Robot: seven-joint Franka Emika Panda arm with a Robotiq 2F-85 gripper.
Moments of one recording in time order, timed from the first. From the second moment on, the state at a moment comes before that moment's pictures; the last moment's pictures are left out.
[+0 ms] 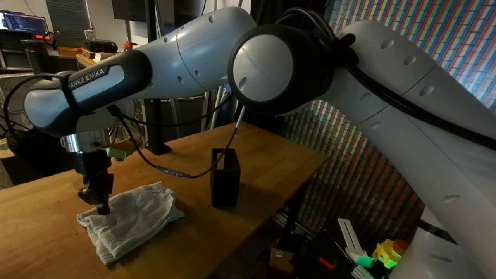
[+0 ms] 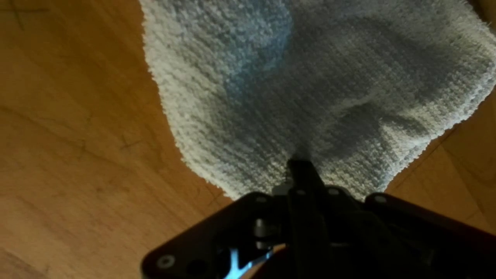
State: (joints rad) arm 0.18 1.02 0.25 -1.09 -0.08 1.85 -0.54
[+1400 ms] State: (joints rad) arm 0.01 0.50 0.14 -1.77 -0.08 1.94 -0.47
